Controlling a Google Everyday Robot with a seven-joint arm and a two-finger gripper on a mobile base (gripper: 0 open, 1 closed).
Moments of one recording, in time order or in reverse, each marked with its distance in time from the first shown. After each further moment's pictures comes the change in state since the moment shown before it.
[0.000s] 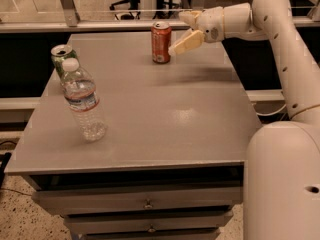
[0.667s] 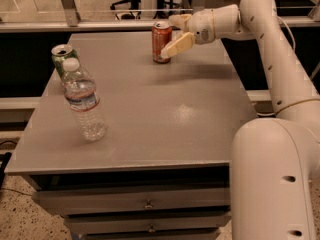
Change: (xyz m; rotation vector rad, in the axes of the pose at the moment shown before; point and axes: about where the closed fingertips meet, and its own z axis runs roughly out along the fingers) arm 0.005 0.004 0.029 -0.067 0.010 0.010
